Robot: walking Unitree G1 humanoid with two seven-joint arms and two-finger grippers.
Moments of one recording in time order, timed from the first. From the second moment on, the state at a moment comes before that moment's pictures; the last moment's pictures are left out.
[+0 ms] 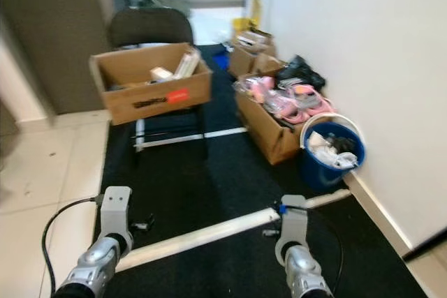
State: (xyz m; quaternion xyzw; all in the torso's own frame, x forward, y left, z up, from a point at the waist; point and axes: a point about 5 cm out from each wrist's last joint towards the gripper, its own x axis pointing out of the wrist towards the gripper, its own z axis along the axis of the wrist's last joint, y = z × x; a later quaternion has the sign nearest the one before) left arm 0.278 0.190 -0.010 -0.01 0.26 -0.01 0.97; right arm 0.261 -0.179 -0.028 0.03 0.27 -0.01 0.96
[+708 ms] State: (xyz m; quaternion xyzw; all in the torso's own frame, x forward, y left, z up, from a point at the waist) left arm 0.279 0.184 -0.010 -0.01 0.26 -0.01 0.97; right arm 0.264 -0.187 -0.025 0.02 0.27 -0.02 0.96
